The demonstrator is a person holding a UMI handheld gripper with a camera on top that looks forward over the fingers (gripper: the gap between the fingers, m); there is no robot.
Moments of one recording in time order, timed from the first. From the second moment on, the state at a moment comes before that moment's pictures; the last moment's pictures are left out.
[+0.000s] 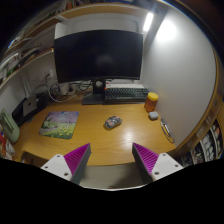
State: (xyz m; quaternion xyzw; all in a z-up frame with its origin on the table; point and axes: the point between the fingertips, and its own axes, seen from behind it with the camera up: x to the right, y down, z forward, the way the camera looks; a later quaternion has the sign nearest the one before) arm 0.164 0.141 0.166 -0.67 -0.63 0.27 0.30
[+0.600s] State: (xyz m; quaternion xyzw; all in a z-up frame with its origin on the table) arm 0.055 0.143 0.066 -0.64 -0.62 0.31 0.33
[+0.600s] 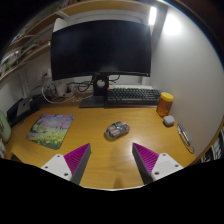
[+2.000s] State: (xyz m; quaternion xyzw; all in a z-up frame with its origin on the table) arm -0.127 0.143 -0.014 -0.65 -0.65 0.26 0.31
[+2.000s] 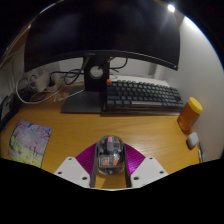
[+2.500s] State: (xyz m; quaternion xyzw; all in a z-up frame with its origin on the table) arm -0.131 -0.081 0.142 -0.62 -0.64 0.37 0.26
